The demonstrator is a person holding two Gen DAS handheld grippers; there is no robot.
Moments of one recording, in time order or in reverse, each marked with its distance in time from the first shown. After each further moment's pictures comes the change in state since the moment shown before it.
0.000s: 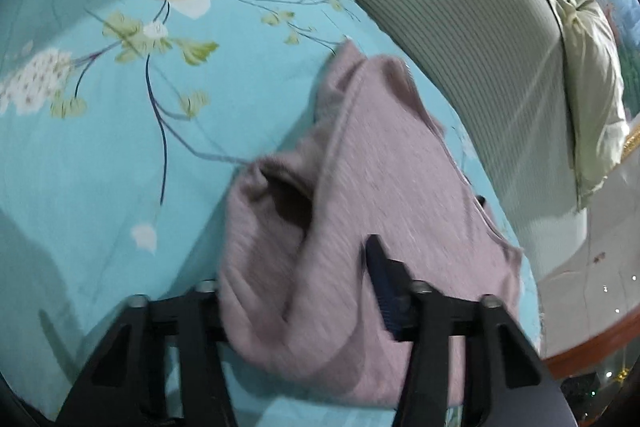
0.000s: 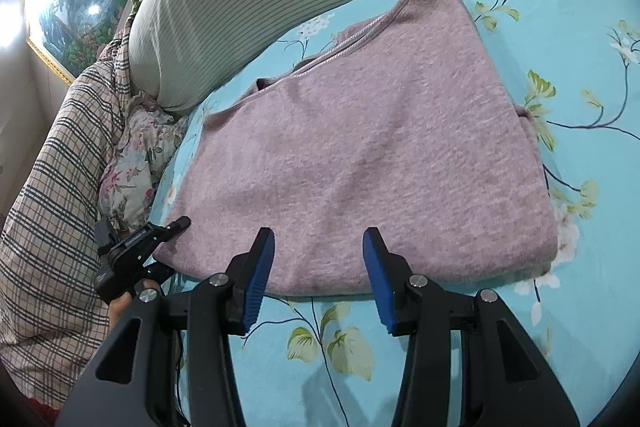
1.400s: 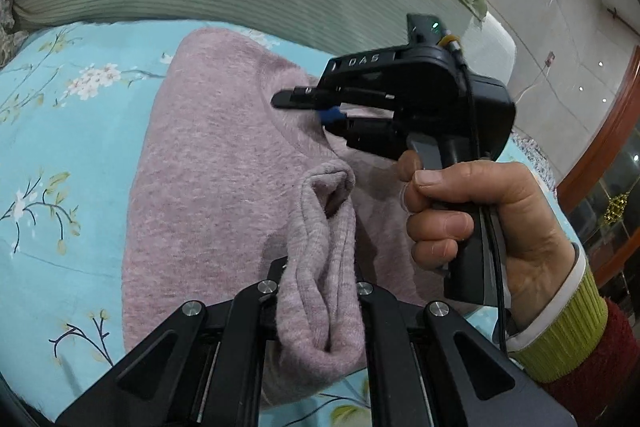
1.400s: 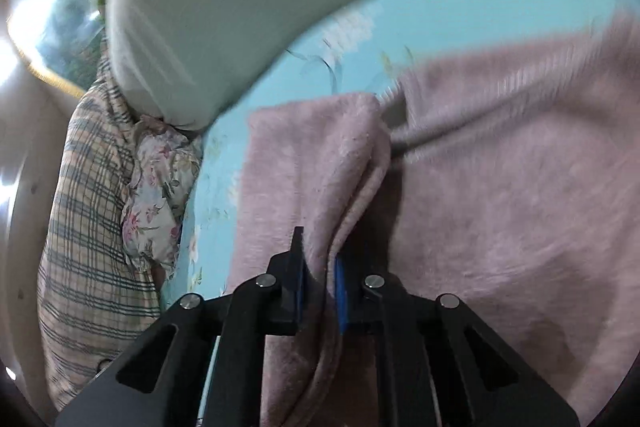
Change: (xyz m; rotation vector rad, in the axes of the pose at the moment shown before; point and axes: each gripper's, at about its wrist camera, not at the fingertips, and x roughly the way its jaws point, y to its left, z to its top) left arm 0.023 -0.205 -0.113 0.653 0.143 -0.169; right arm 0.128 0.004 0.160 -0.008 0.129 0.179
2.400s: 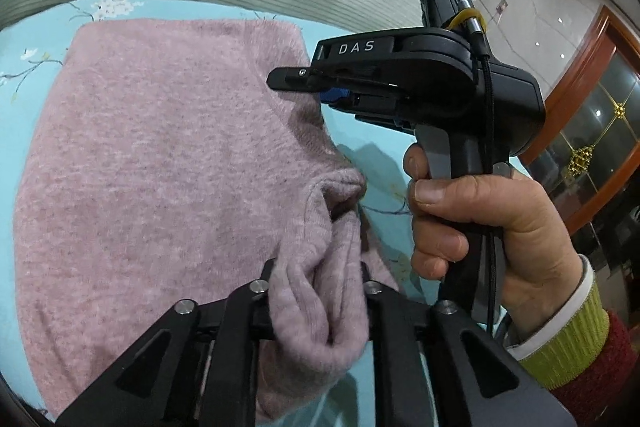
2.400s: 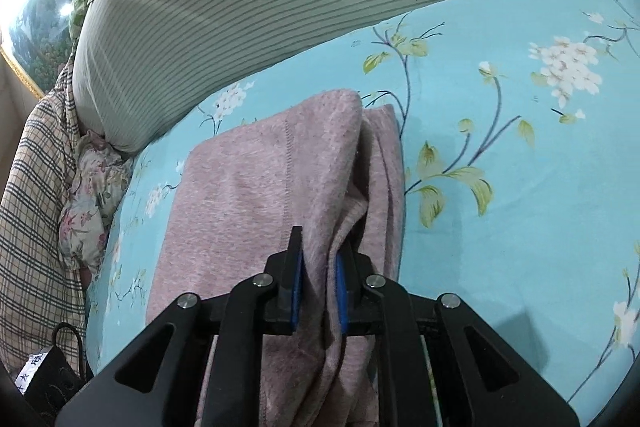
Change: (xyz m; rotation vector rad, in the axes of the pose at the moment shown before) left arm 0.086 -0.103 0.020 0.088 0.181 -0.165; right arm -0.106 -0.083 -0.017 -0.006 -0.123 -0.282
